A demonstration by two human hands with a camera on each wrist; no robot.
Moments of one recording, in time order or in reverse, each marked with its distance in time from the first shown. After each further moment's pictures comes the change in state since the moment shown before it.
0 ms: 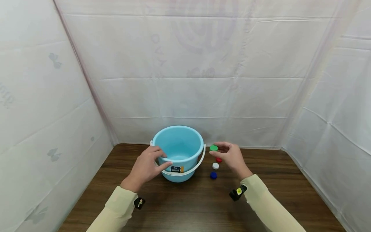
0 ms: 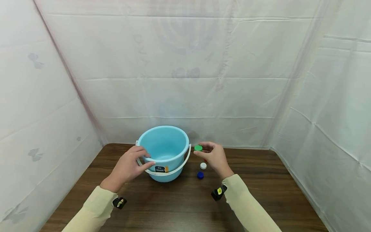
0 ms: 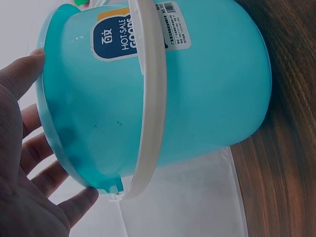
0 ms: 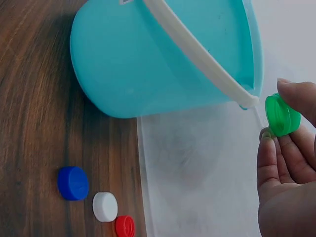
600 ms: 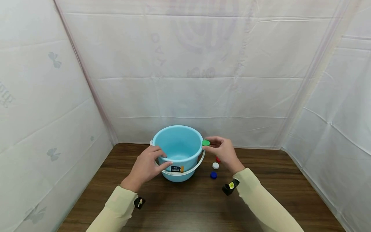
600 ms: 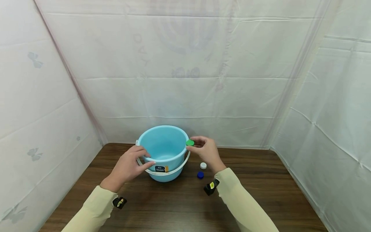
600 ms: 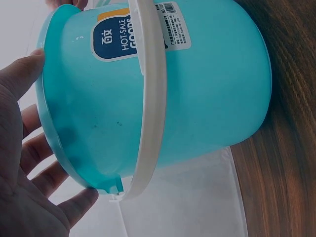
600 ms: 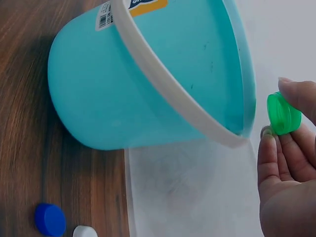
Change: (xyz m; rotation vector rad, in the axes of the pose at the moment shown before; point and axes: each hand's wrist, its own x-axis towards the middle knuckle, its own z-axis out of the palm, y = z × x) left_hand 0.000 -0.001 0.000 0.001 -0.005 -0.004; right_hand 0.013 -0.027 0.021 0.010 -0.035 -0.076
